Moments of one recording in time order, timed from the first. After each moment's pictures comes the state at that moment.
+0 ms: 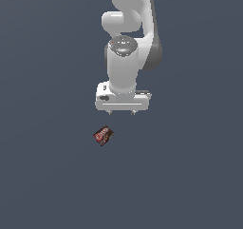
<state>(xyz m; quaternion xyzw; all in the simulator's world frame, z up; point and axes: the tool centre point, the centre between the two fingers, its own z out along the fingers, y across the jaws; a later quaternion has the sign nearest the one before) -0.005 0.002 0.183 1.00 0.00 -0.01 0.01</state>
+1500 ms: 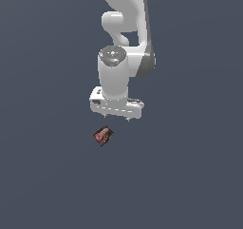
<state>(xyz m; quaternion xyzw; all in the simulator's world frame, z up) 0.004 -0.021 0.162 1.00 -0.09 0.00 0.00</state>
